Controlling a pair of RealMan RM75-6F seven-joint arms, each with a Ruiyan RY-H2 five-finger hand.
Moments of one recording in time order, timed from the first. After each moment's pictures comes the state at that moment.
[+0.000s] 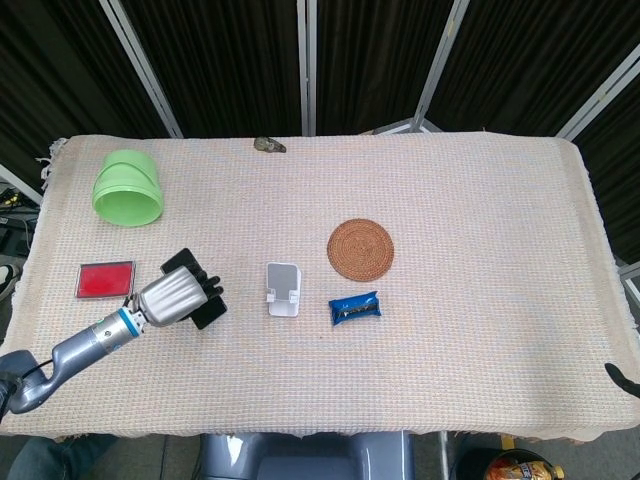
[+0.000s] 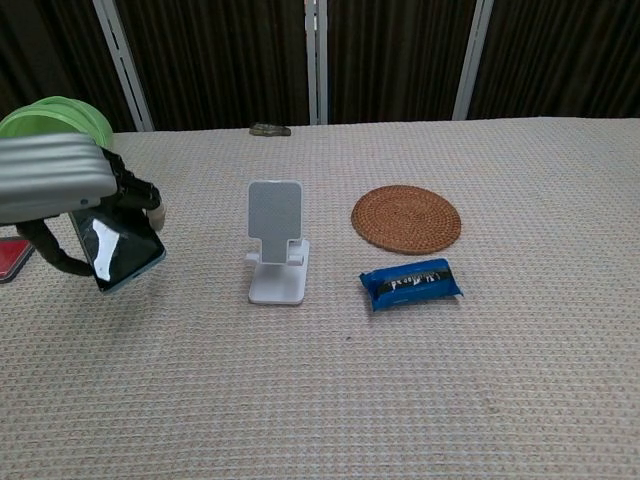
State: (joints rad) left arm -0.74 -1.38 0.10 -1.06 1.92 1.19 0.02; right arm -0.06 -0.86 0.12 -1.90 -1.43 1.65 -0.08
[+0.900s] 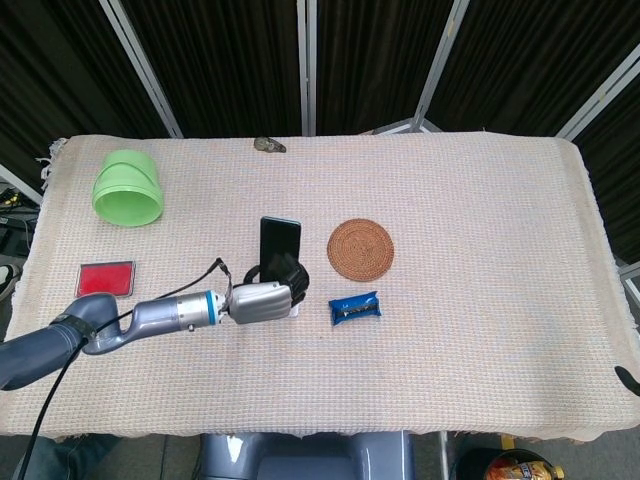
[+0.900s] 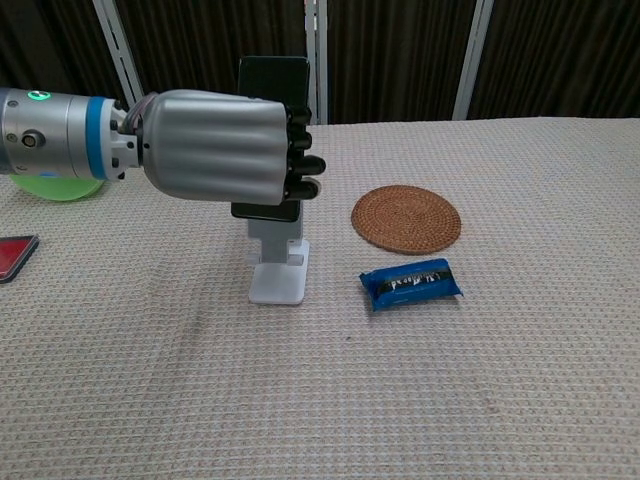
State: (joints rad) left arm -1.06 -1.45 -0.01 -1.10 2.18 1.02 0.74; right arm -0.08 -0.83 0.11 -1.87 -1.42 1.65 0.00
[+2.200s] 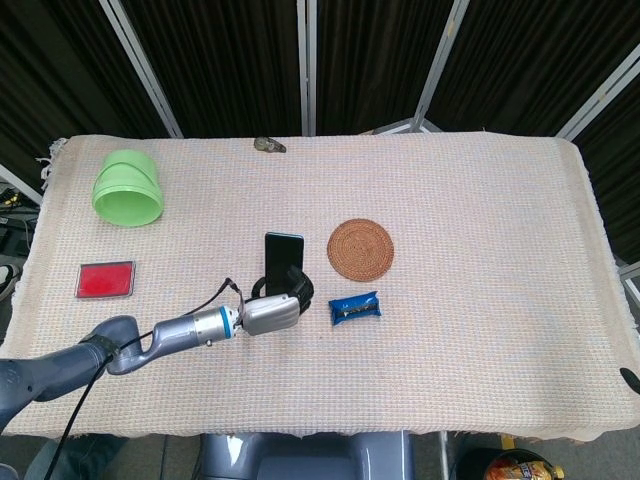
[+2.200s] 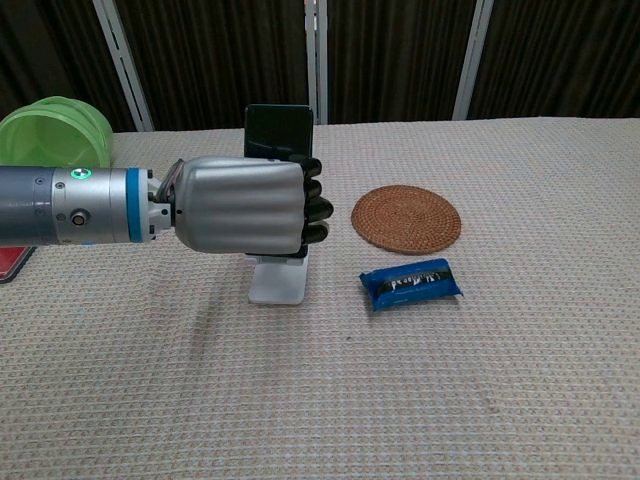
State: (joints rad) left arm -1.01 -1.61 0.01 -1.04 2.07 0.99 0.92; right arm -0.09 -0.81 0.11 -1.87 -1.42 1.65 0.05
